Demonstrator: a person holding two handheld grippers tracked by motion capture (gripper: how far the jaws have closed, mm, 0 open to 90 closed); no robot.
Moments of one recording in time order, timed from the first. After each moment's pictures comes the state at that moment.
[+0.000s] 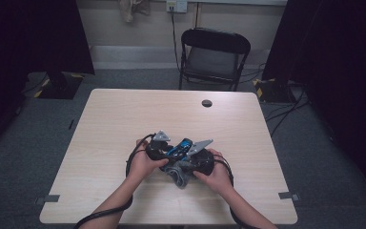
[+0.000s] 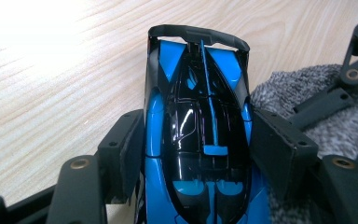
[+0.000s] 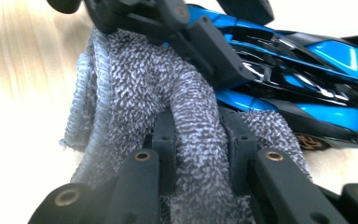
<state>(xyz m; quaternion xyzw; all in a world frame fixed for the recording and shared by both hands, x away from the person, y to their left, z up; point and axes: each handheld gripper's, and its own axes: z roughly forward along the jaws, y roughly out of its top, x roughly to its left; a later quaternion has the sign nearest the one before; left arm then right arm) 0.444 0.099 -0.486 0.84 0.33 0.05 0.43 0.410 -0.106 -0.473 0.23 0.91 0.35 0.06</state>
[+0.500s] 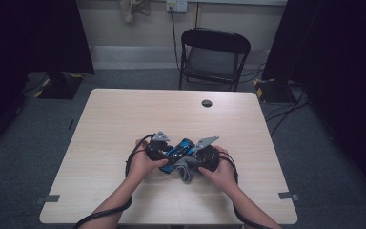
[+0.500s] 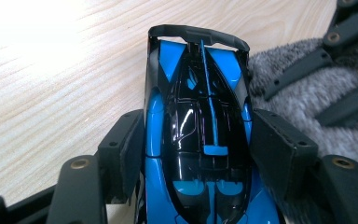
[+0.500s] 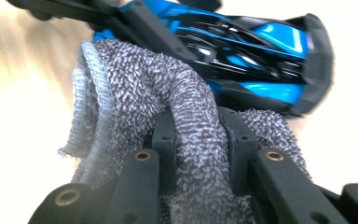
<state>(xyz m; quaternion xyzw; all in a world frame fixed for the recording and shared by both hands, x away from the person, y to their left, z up) 0.443 0.100 -0.486 0.84 0.33 0.05 0.43 0.422 -0.124 -0.472 0.26 0.90 0.34 0.08</state>
